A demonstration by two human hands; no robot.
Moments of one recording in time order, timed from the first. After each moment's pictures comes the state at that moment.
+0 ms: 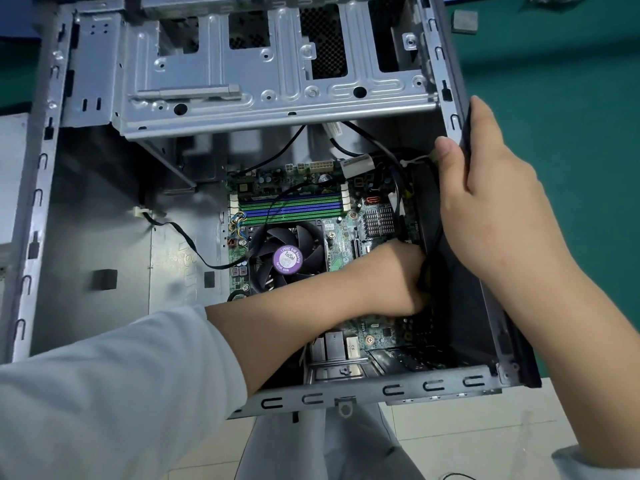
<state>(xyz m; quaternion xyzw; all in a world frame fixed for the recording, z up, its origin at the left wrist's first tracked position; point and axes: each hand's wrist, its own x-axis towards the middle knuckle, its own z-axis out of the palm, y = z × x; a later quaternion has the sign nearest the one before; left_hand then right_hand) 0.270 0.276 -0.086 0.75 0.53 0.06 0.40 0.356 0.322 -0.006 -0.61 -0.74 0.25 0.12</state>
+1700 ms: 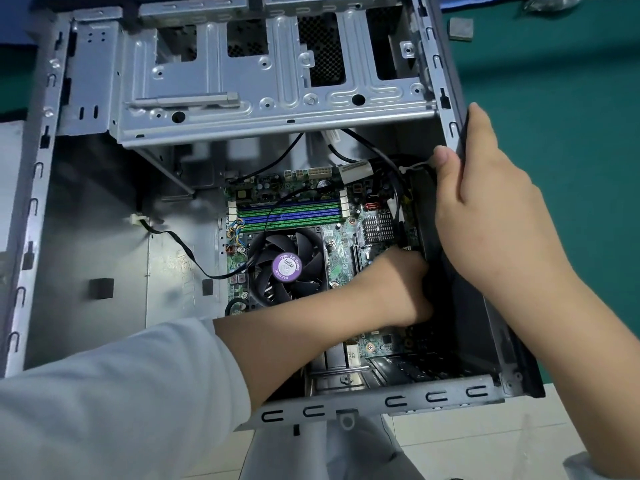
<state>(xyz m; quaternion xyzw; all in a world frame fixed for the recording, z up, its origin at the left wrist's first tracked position) 0.279 0.275 -0.082 0.72 0.58 0.04 0.39 0.353 0.319 -0.002 -0.61 -0.75 0.23 0.09</state>
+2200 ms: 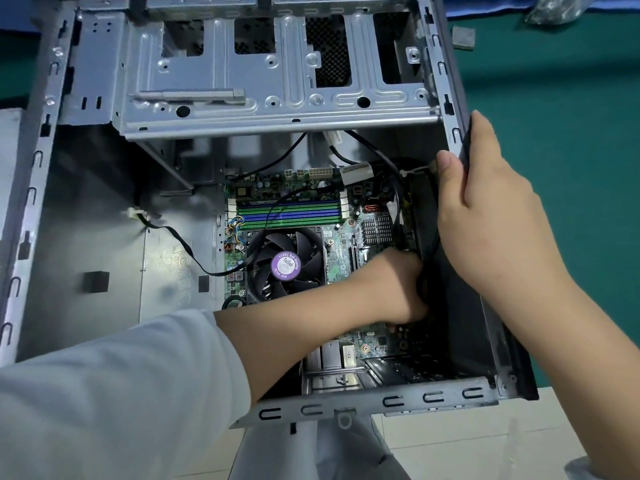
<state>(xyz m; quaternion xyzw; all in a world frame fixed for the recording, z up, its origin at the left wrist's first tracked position) 0.276 0.277 -0.085 0.70 0.59 0.03 0.40 0.355 0.321 -0.005 -0.61 -0.75 0.23 0.11</state>
